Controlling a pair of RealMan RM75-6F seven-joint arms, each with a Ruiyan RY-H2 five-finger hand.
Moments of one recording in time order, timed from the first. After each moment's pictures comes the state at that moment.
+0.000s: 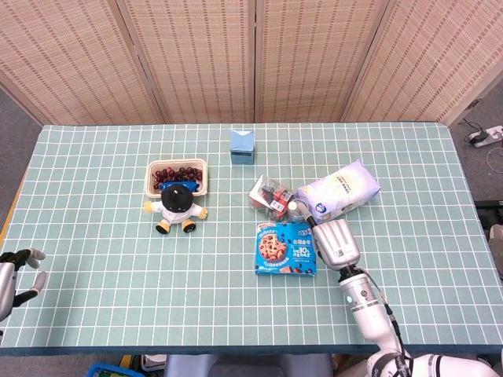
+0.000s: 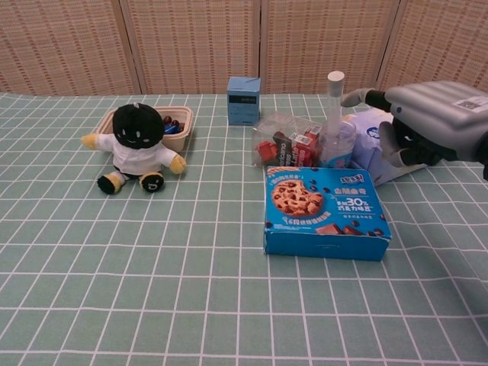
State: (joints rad) left arm -0.08 -1.06 -0.07 -1.68 1.43 1.50 0.09; right arm 0.49 -1.54 0.17 -1.74 -1.23 1.24 -0.72
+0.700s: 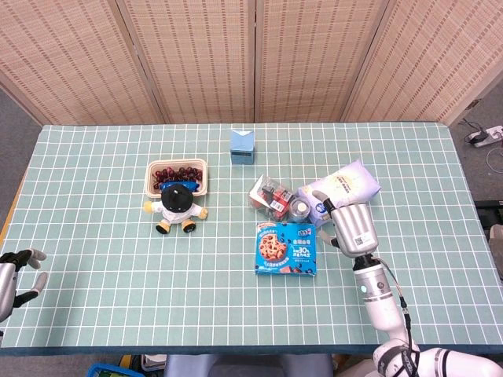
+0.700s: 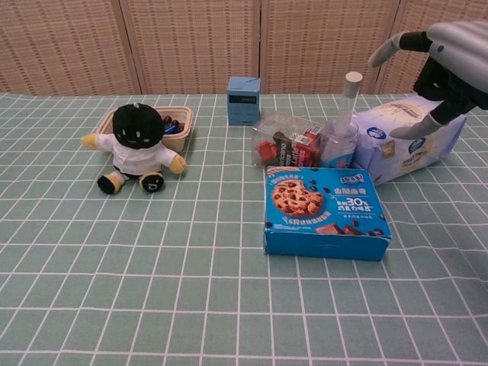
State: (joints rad) left arm -0.08 -1.06 -0.07 -1.69 1.44 1.50 0.08; right arm 0.49 -1.52 0.23 -1.65 -1.33 1.34 -0.52
